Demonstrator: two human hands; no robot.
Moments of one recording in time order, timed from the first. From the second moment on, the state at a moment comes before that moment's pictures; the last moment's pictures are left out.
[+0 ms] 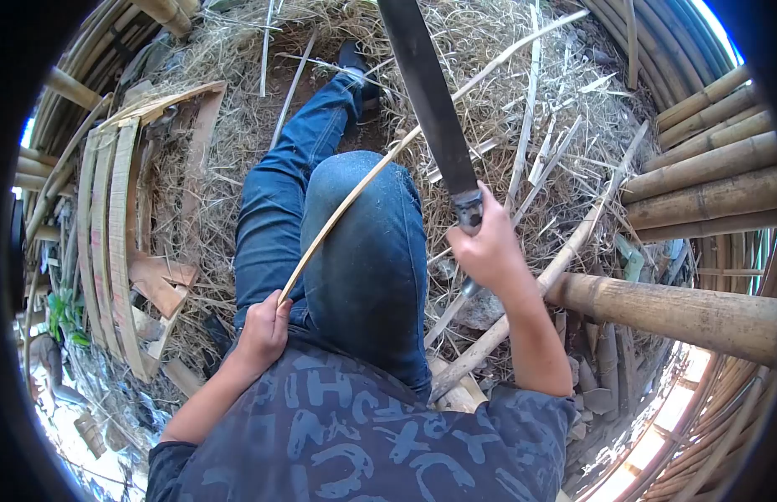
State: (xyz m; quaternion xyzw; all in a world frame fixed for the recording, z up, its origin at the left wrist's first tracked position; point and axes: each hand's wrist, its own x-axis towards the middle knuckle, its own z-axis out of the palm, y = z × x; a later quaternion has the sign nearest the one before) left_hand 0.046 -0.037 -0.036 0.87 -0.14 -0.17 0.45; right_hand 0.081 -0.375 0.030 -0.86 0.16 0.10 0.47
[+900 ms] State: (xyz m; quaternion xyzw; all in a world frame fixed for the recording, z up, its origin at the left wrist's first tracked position) left_hand 0.063 -0.020 -0.033 0.81 -0.11 -0.25 0.52; right_hand 0.073 -0.338 0.005 -0.87 0.06 0.17 0.46
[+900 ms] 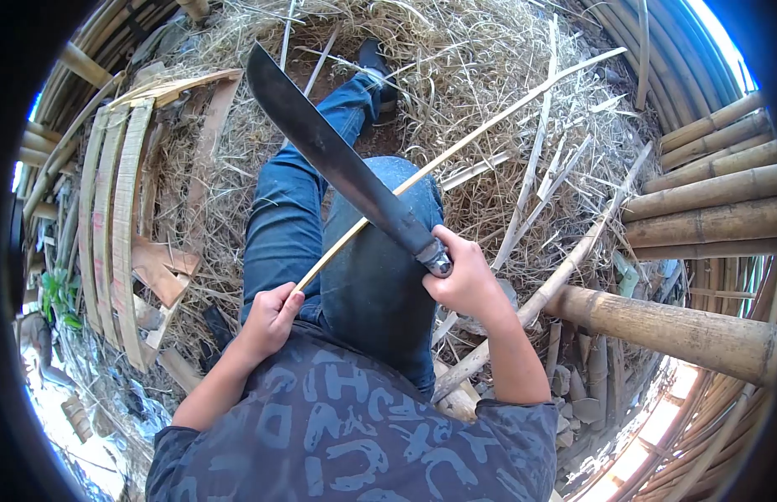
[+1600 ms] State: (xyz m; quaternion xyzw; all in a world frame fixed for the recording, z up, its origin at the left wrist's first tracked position) left_hand 0.113 -0.004 -0.007 0.80 -0.15 -0.34 0.48; right_hand 0.089 -0.326 0.017 -0.88 0.04 0.13 0.46
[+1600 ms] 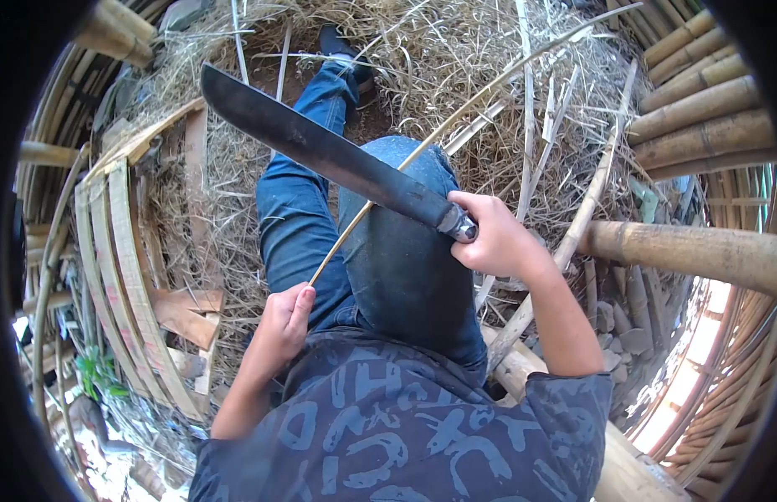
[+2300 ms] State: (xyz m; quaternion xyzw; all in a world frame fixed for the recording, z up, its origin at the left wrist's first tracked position) left_hand 0.131 -0.043 0.010 0.88 -0.26 -0.19 0.35; right_hand 0.088 -0.278 0.041 -0.97 0.01 -0.08 0.25
